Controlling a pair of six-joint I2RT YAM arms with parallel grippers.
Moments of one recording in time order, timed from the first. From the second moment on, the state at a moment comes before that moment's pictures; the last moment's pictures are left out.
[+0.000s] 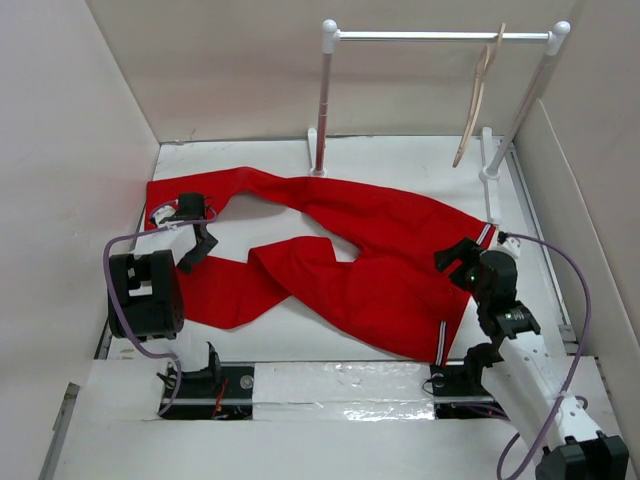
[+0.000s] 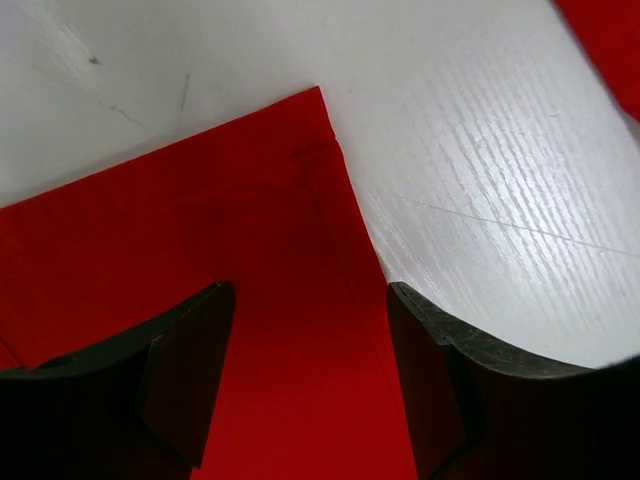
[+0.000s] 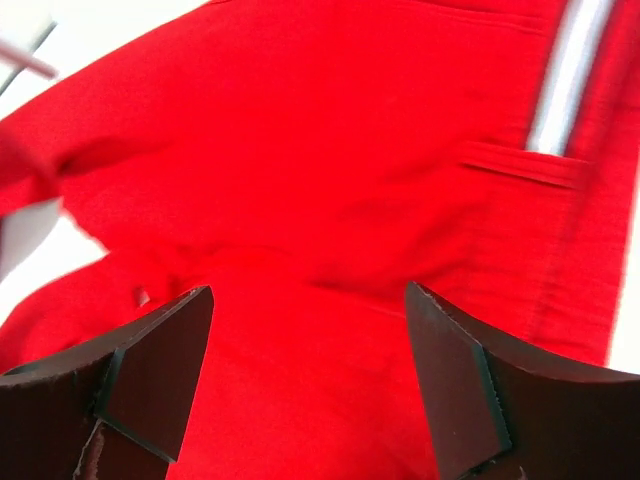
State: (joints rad) left arm 0.08 1.57 0.90 -0.52 -0.42 -0.79; right arm 0.17 0.57 0.34 -0.21 0.12 0.71
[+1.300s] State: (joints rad) left arm -0.34 1.03 0.55 -0.01 -0.46 -0.92; right arm -0.33 1.31 0.64 -0.08 -0.02 0.72
